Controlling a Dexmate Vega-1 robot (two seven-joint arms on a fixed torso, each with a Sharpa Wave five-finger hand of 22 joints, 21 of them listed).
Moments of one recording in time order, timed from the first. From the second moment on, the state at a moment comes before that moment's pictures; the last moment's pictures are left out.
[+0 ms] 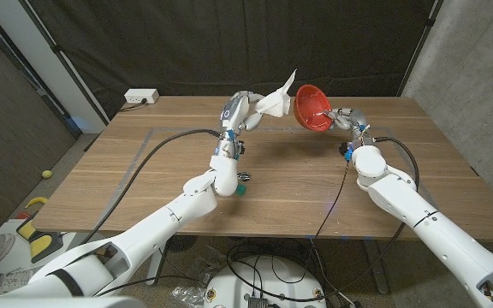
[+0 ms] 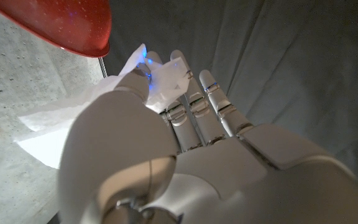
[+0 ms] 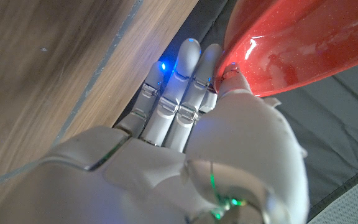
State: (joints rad) left arm 0.71 0.41 0.74 -1.47 0.59 -0.10 0.90; left_hand 1.15 0.11 0.36 -0.13 0.21 1.04 -0.10 0.48 0.18 1.15 -0.18 0.49 0.33 0.94 -0.13 0.33 0.44 0.38 -0.05 0.60 0.23; right arm -0.93 -0.60 -0.38 -1.71 0.28 -0.10 -0.48; right_hand 1.21 0.14 0.08 -0.11 0.28 1.05 -0.05 0.31 0.45 1.20 -0.13 0.65 0.68 1.10 -0.20 0.76 1.01 0.27 -0.04 1.31 0.19
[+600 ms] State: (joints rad) left arm 0.64 0.38 0.73 -1.40 0.44 -0.16 0.72; left_hand 1.16 0.12 0.36 -0.13 0.21 1.04 -0.10 0.46 0.18 1.14 -0.19 0.48 0.35 0.93 -0.13 0.31 0.45 0.36 -0.05 0.62 0.23; right arm -0.90 -0.62 -0.42 -1.72 0.22 -0.07 -0.44; right_hand 1.21 0.14 0.08 -0.11 0.28 1.06 -0.05 0.30 0.45 1.20 -0.13 0.65 0.69 1.10 -0.20 0.76 1.02 0.27 -0.04 1.30 0.19
